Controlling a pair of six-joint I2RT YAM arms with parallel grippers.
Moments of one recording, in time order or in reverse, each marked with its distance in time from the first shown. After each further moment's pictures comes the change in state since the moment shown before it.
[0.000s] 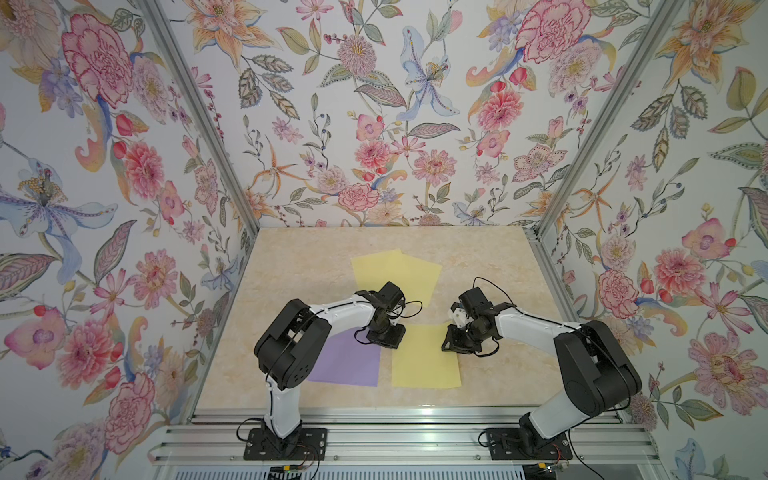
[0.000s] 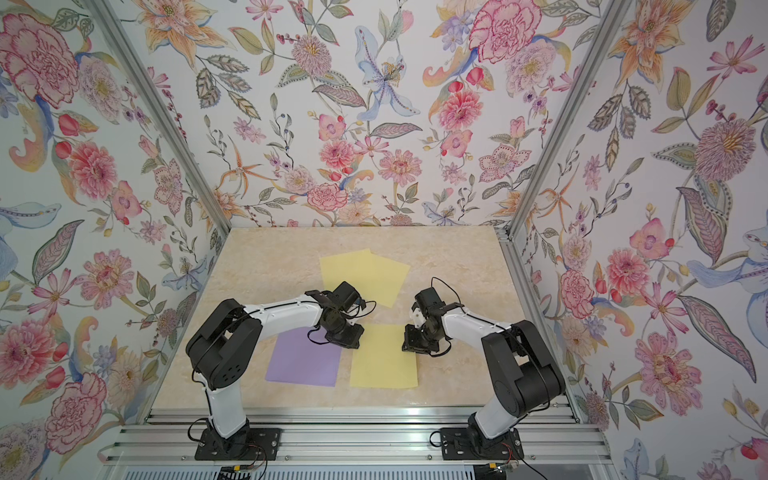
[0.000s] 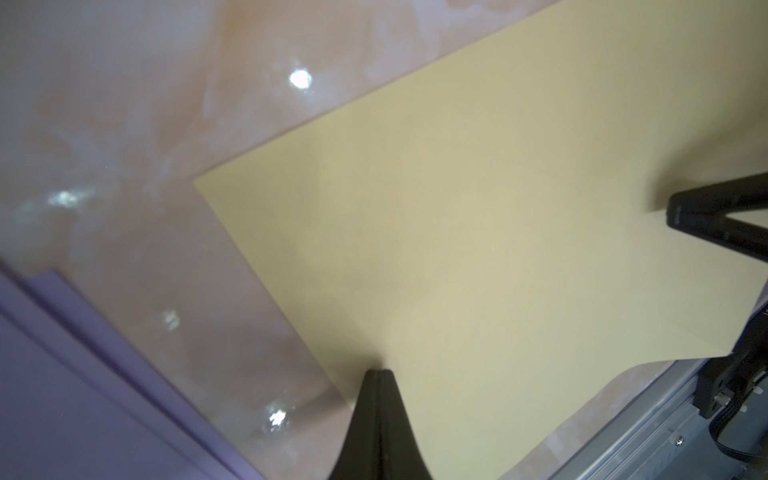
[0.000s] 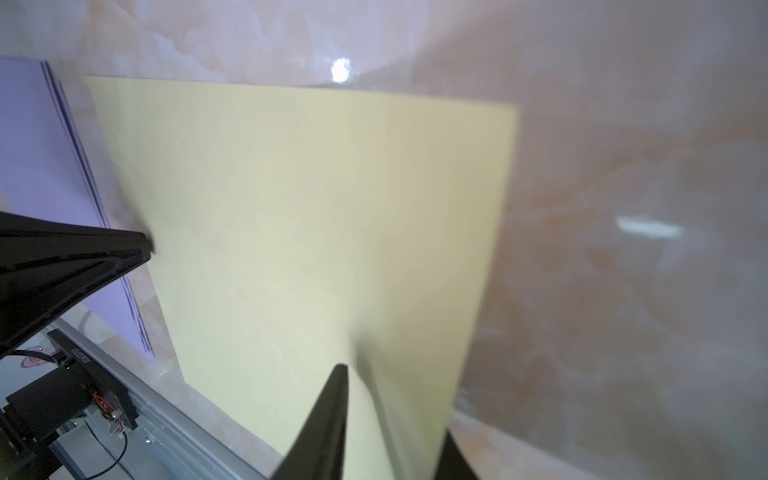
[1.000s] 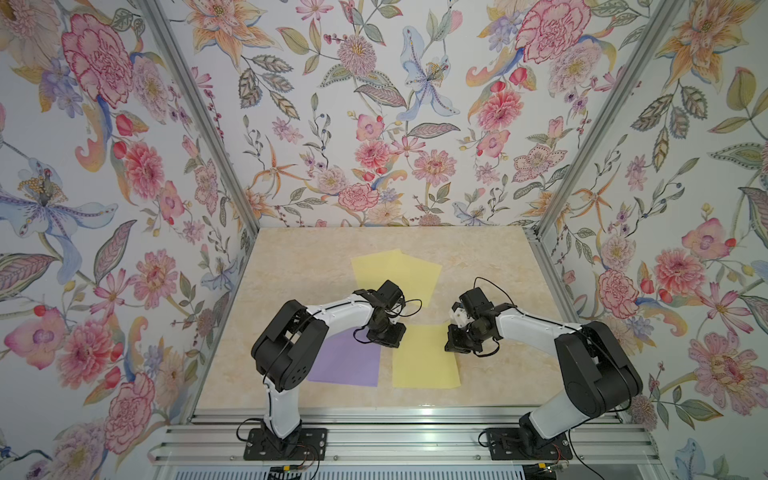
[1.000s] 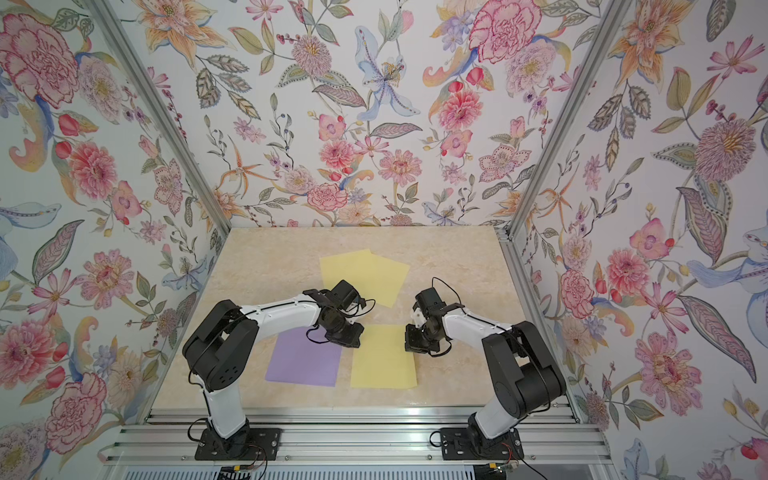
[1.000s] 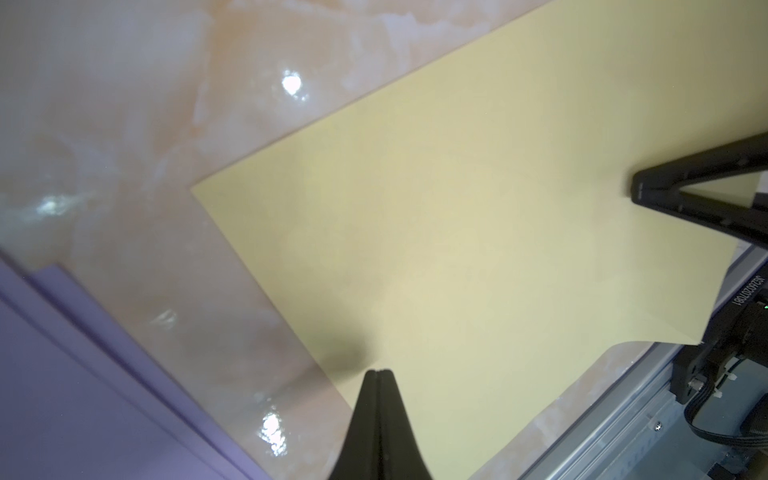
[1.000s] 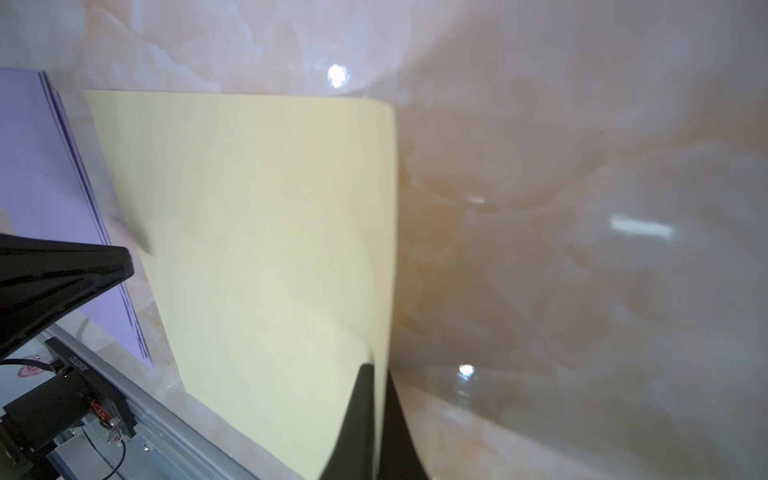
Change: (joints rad) left arm 0.006 -0.019 0.000 0.000 0.027 0.004; right arm -0.013 -0.005 -0.029 0.035 -0.006 0.021
